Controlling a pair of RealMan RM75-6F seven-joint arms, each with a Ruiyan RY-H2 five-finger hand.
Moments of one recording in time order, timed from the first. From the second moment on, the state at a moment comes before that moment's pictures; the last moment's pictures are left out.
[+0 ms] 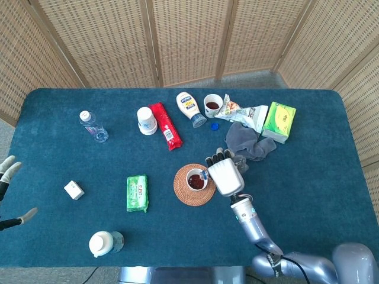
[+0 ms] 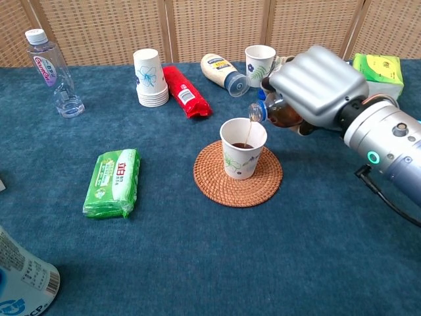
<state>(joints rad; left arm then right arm) -0.05 -0.93 -0.01 -1.77 1.60 1.57 -0.22 0.66 -1.79 0.17 -1.38 -1.33 1.27 -1.01</state>
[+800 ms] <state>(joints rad) -0.04 -0.93 -0.01 -1.78 1.60 1.56 -0.20 0.53 -1.70 0.24 -1.52 -1.30 1.37 -0.51</state>
